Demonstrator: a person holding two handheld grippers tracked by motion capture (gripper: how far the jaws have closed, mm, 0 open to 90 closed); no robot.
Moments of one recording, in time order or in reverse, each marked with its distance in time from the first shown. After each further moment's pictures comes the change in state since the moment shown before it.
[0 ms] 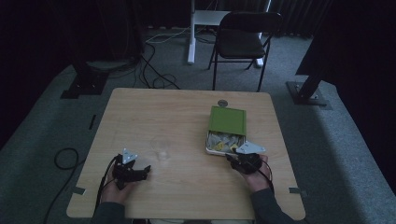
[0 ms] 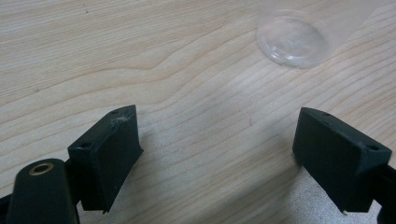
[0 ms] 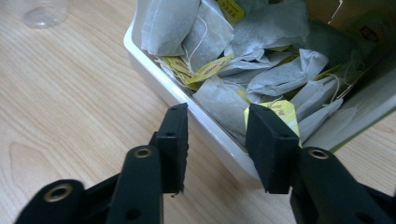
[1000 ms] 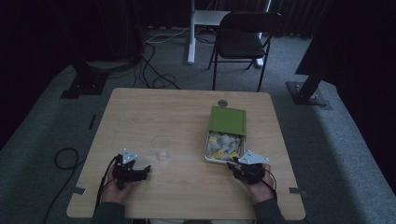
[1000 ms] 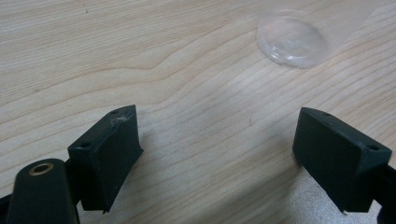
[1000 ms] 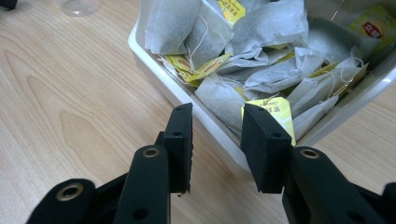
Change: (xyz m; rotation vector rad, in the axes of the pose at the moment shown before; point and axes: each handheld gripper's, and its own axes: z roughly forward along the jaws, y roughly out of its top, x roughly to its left) left arm 0.000 0.000 0.000 0.000 0.000 -0.001; right arm 0.017 -0.016 -0.023 -0.006 0.030 -0.011
